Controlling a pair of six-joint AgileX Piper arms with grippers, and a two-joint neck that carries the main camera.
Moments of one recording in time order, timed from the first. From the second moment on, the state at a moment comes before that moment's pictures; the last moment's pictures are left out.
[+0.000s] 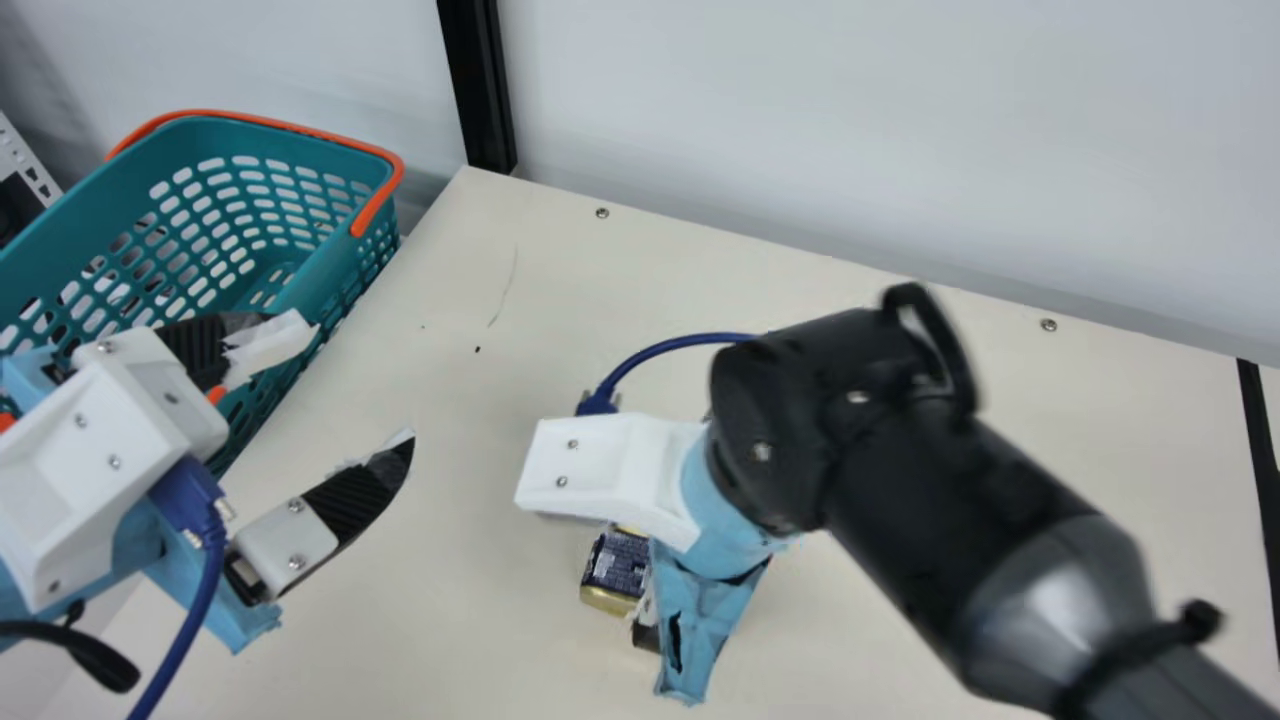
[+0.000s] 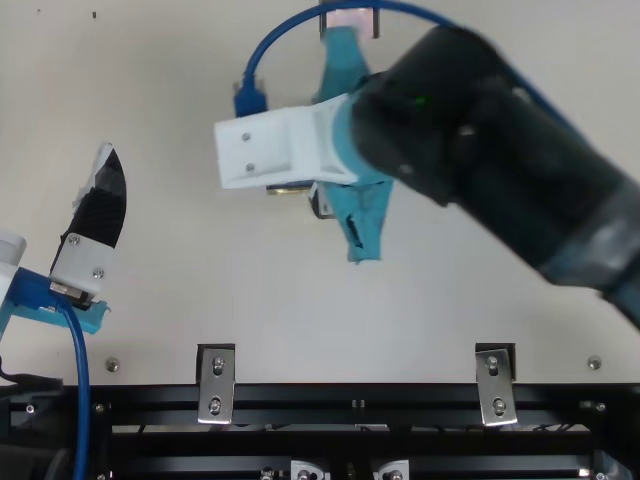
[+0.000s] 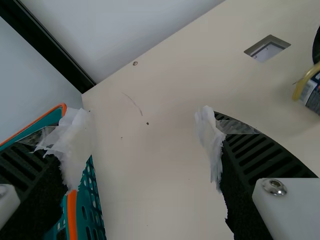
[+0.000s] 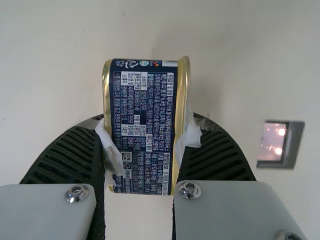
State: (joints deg) left arm -5.3 36.9 -20.1 -22.8 18.3 48.8; right arm 44.2 107.2 -88.0 7.7 62.4 -52.6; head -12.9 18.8
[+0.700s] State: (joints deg) left arm -5.3 36.9 -20.1 -22.8 18.3 48.8; right arm 19.0 94.4 -77.0 -6.3 59.6 -30.5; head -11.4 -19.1
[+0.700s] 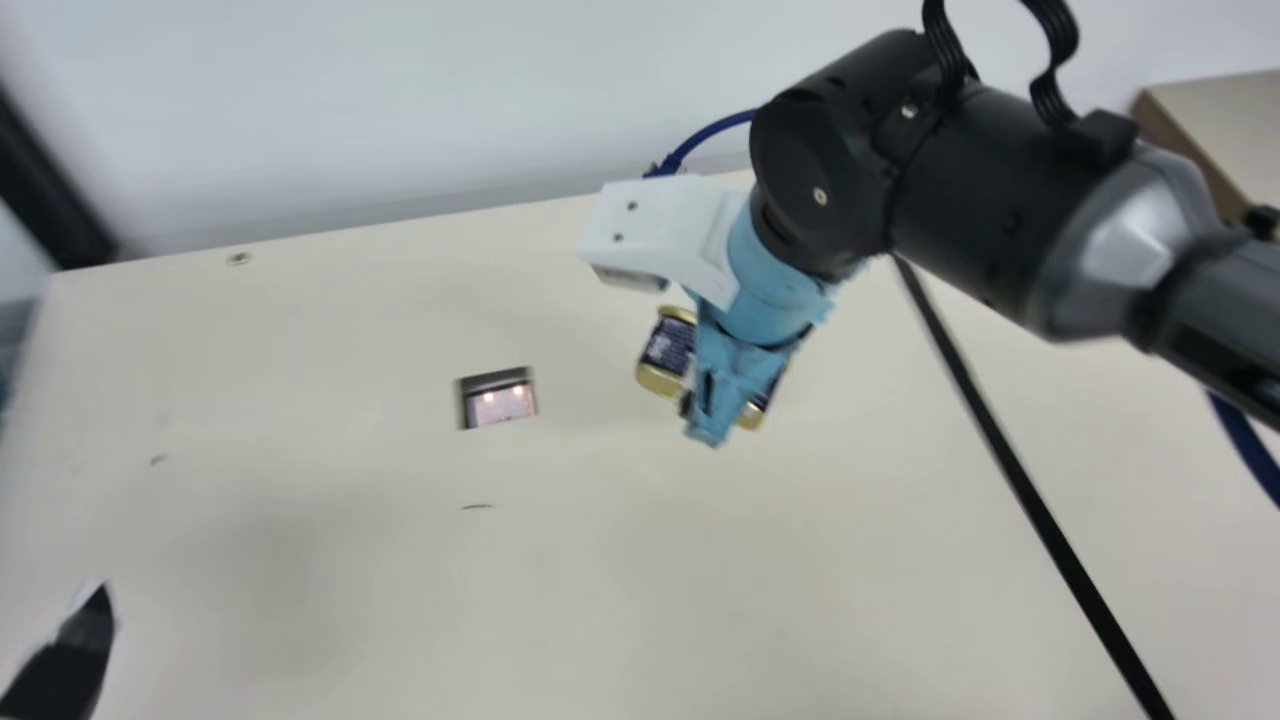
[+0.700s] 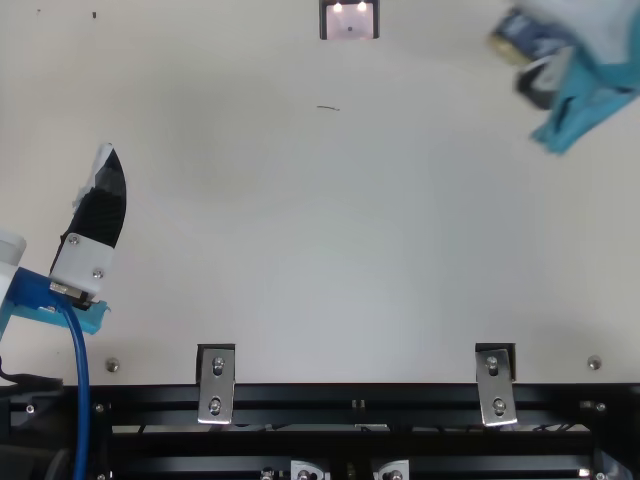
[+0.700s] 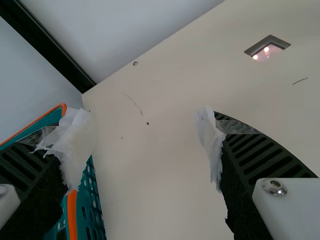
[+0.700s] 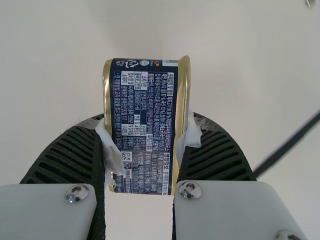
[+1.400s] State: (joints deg) left arm -5.3 36.9 -20.1 -22.8 18.3 48.8; right arm -14.7 90.6 -71.6 -11.7 58.4 -27.0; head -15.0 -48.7
